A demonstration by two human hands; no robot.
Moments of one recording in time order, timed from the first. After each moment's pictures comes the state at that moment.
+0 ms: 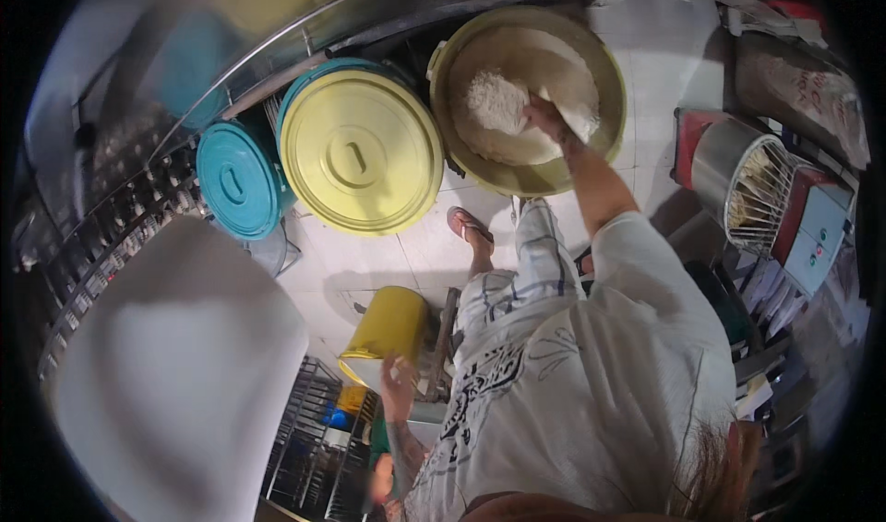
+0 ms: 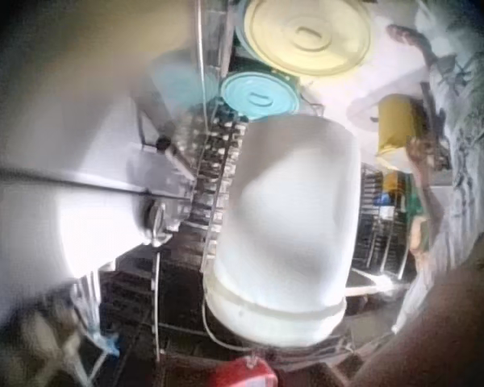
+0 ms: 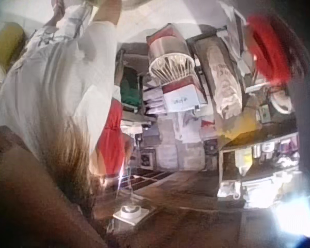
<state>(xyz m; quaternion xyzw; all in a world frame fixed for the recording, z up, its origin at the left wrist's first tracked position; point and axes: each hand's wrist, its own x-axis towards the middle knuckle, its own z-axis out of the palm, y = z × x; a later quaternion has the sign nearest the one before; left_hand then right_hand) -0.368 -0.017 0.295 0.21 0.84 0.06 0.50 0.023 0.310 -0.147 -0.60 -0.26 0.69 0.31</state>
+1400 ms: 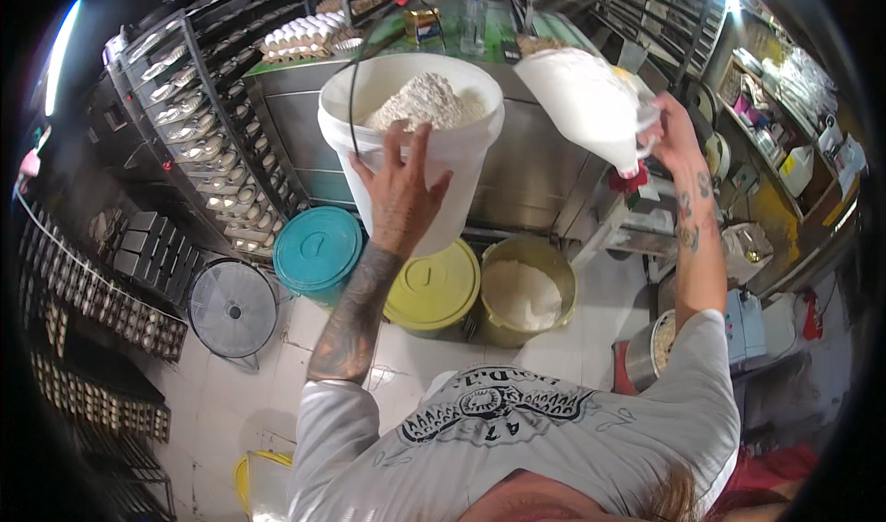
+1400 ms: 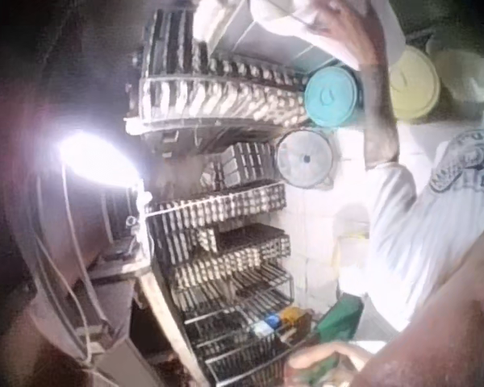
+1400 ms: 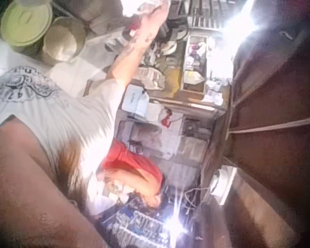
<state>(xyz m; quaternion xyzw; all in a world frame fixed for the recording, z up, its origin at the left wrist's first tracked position) -0.411 0.101 0.592 0.69 0.56 0.41 -0.23 0.010 0.197 0.687 -0.33 -0.45 0.59 0.59</state>
